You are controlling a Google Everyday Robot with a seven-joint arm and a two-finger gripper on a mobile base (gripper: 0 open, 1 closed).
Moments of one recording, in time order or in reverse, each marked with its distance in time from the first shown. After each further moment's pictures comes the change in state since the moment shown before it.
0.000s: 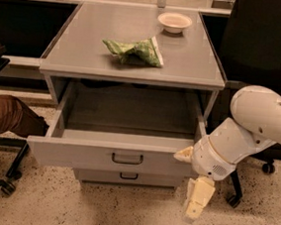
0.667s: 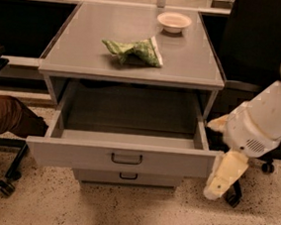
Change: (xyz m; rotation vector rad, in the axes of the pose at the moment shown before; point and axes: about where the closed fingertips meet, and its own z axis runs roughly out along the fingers) arm -0.005 -0.004 -0.119 0.280 0.094 0.107
